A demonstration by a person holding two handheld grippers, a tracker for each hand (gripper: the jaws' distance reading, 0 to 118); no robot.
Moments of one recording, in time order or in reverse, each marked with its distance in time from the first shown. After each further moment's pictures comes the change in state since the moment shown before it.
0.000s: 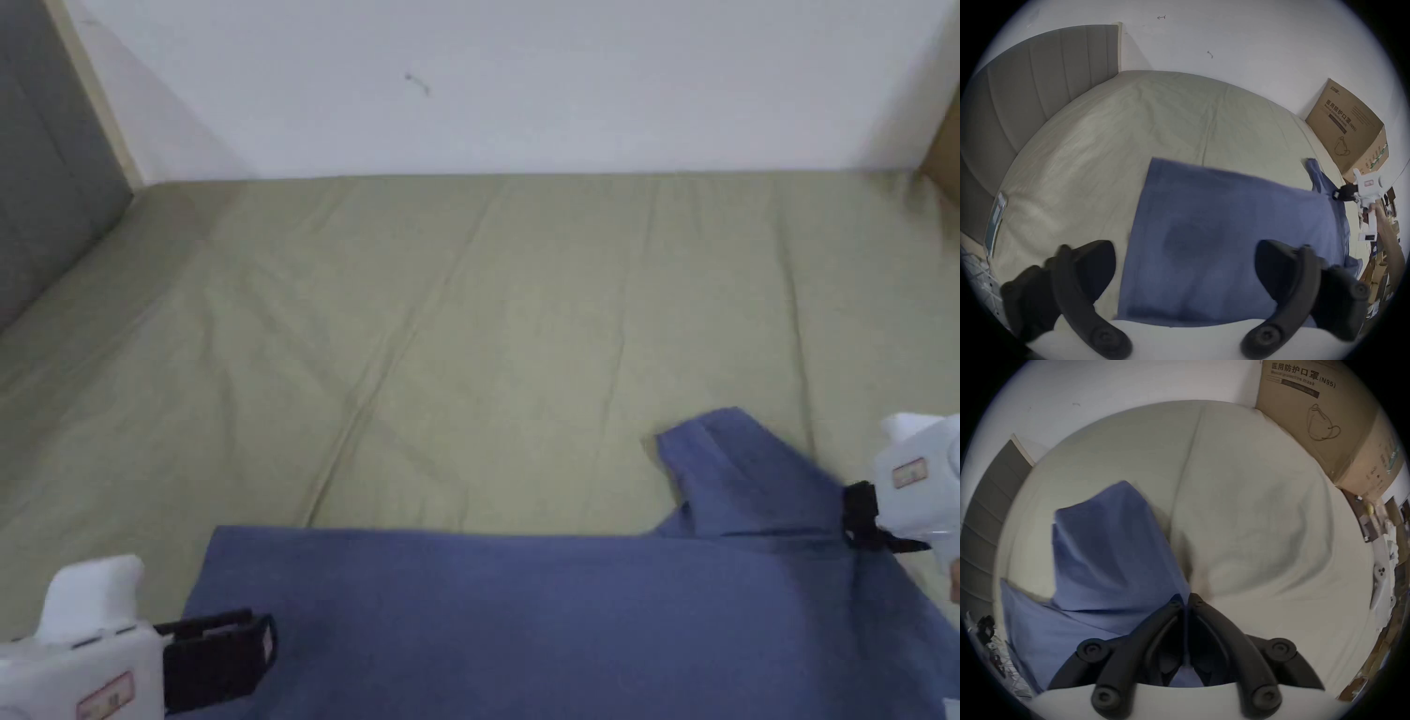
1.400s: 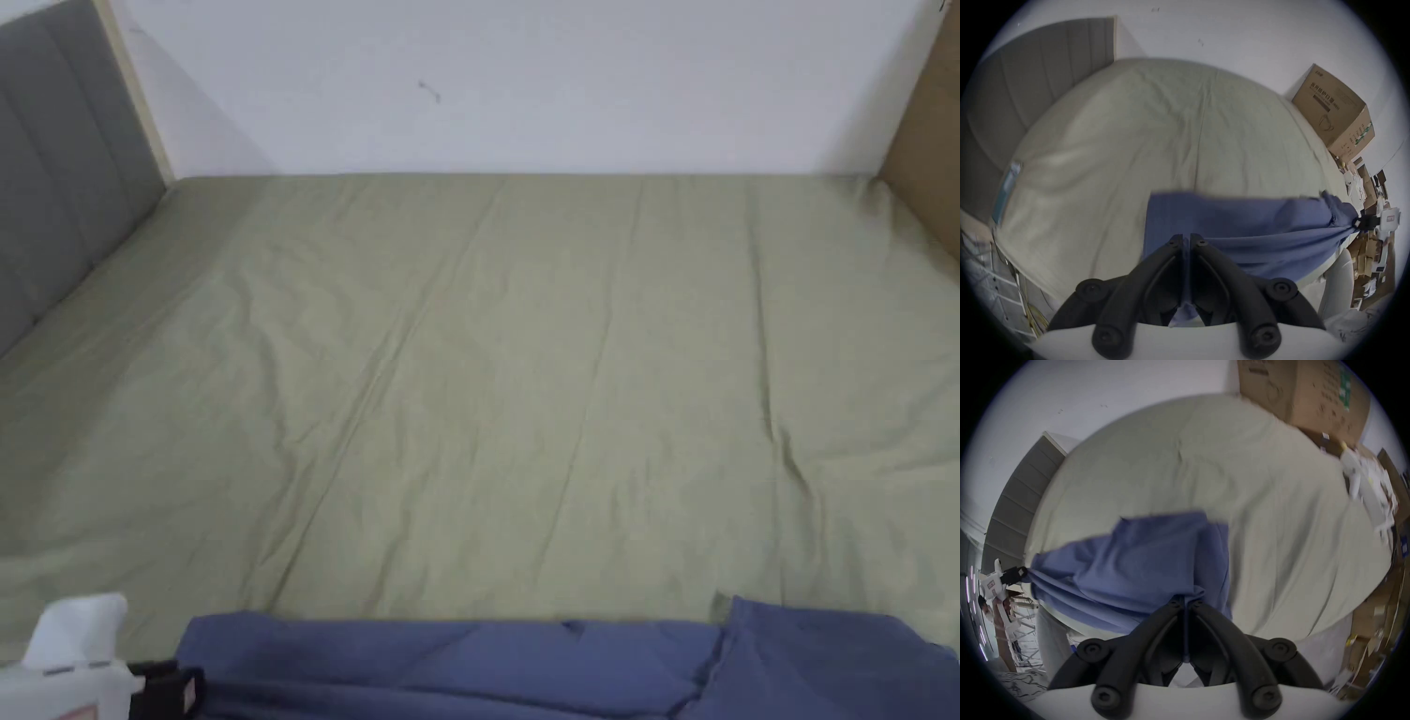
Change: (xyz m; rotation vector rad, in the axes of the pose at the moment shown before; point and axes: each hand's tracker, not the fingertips) left arm -0.045 -0.110 0.094 -0.163 -0.062 -0.020; right arm 0.030 -0.278 0.167 -0.100 0.071 -0.072
